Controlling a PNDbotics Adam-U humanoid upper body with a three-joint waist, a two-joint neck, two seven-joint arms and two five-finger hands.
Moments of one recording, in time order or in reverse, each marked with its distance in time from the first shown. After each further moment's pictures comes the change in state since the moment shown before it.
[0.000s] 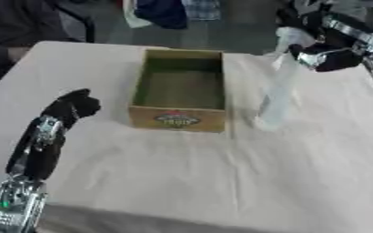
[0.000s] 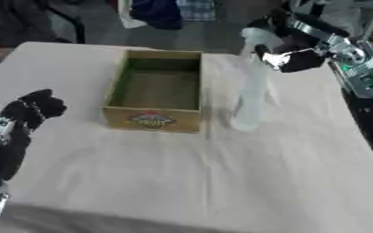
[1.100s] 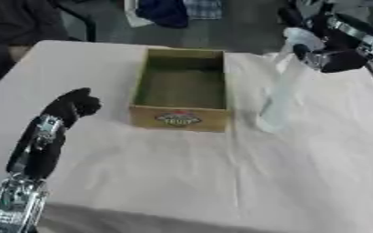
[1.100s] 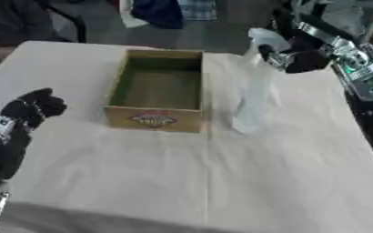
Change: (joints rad) left arm 0.000 0.000 0.006 0.000 0.000 -0.001 -0.001; right arm 0.008 -0.010 0.000 0.001 -0.041 -0.016 -0.029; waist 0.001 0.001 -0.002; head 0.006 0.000
